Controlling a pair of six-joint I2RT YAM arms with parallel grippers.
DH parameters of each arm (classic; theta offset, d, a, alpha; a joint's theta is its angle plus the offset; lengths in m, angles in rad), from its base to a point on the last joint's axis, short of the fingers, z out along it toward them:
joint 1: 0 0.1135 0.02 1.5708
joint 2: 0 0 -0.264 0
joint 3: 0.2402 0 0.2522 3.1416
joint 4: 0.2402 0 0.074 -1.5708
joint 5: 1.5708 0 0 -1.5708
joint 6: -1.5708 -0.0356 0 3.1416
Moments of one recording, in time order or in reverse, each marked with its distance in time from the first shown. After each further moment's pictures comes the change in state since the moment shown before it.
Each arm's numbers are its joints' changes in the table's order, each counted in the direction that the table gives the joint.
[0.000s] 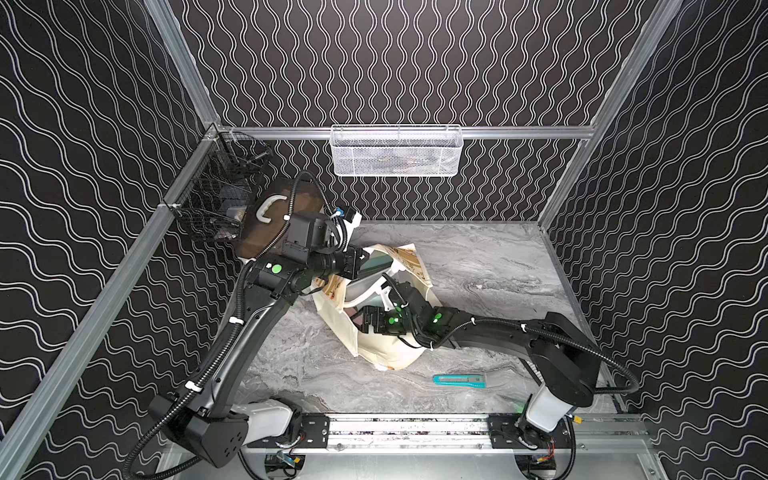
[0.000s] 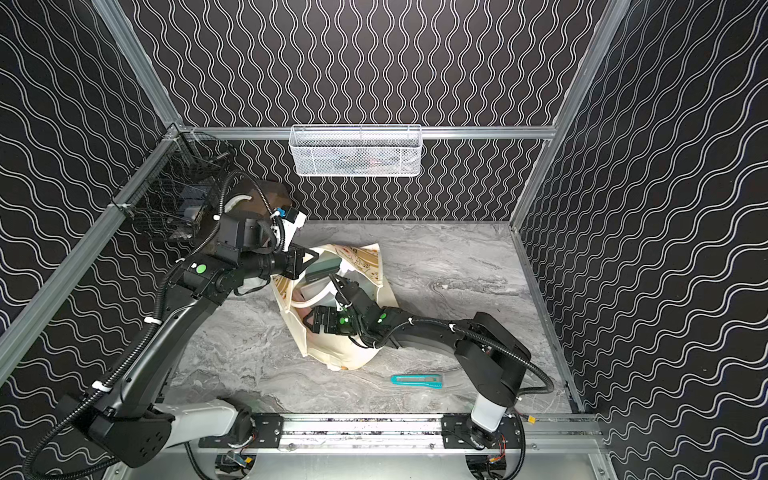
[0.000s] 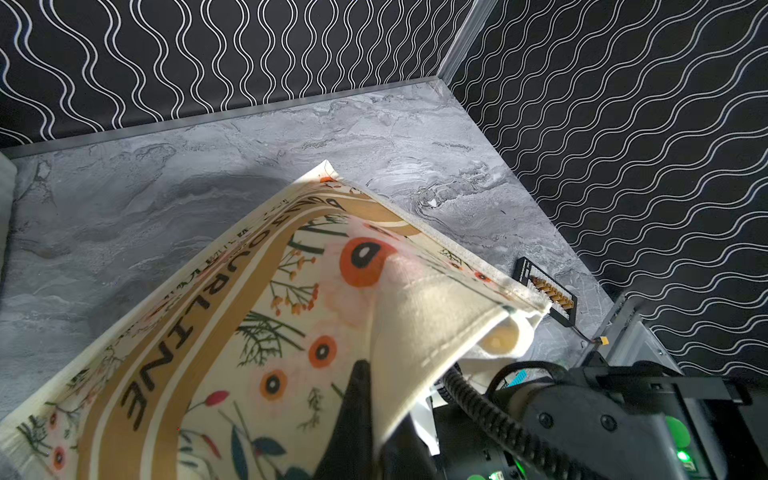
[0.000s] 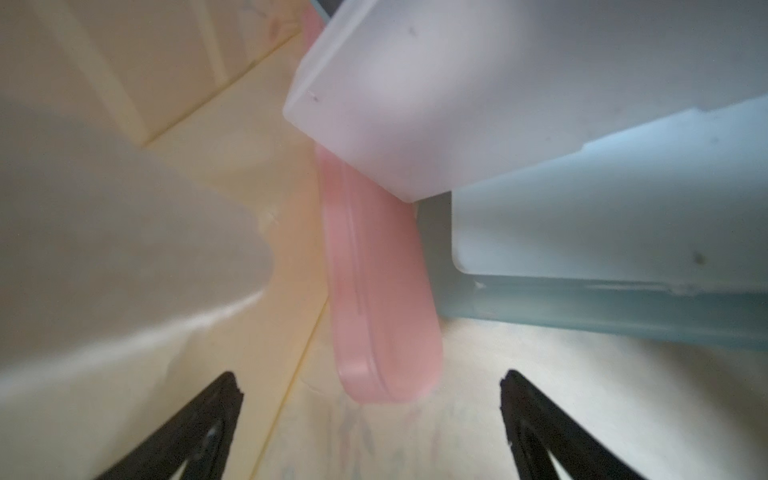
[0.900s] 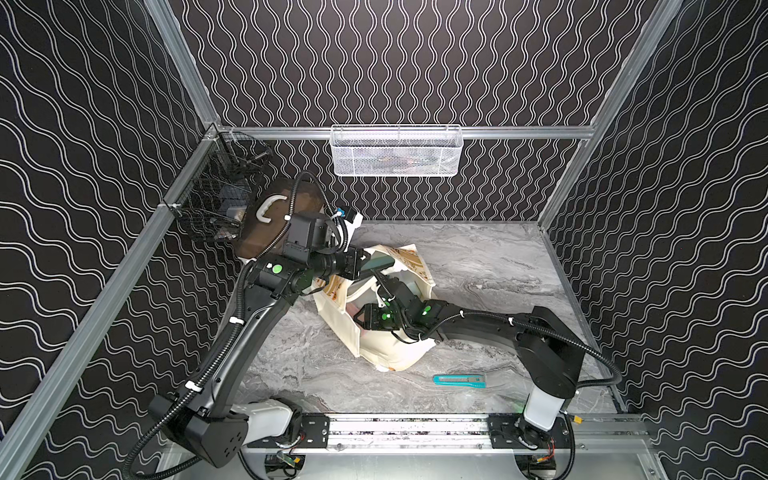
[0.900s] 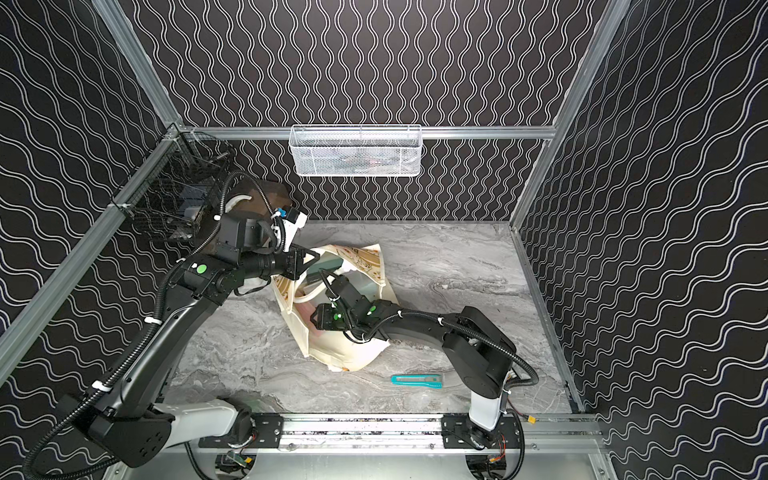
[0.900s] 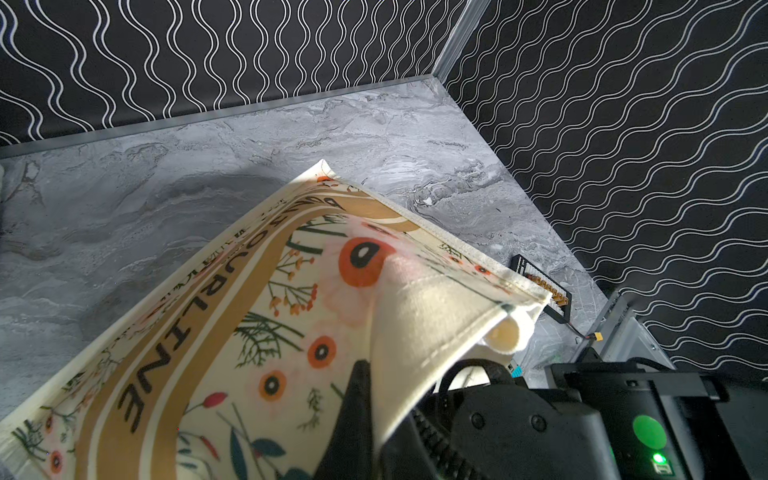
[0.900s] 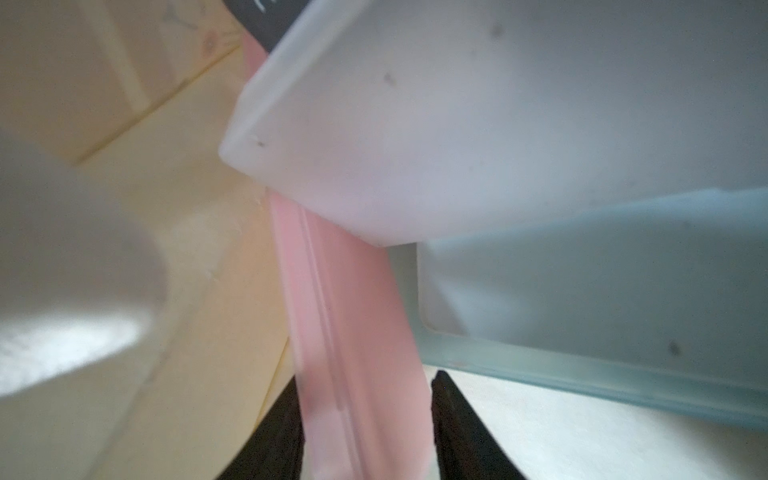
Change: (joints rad) left arm -0.003 0.000 0.000 0.001 0.011 0.000; right arm 0.001 -0.074 0.111 0.146 0.089 0.046
